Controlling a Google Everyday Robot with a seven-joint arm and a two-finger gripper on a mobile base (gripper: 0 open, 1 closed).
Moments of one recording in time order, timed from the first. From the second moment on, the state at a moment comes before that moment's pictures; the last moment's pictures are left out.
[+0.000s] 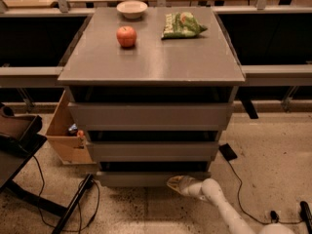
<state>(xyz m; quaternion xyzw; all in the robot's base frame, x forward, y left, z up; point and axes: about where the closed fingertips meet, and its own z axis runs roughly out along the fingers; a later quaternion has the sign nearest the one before) 0.654 -0.098 0.158 -0.56 0.68 0.11 0.47</state>
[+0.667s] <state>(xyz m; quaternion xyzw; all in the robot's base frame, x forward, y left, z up) 0.653 -0.098 0.158 -0.56 0.68 0.11 0.47</state>
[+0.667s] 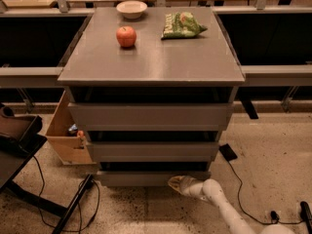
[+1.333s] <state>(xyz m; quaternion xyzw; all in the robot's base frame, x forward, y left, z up) 0.653 -0.098 0.158 -0.56 0.68 0.11 0.47</state>
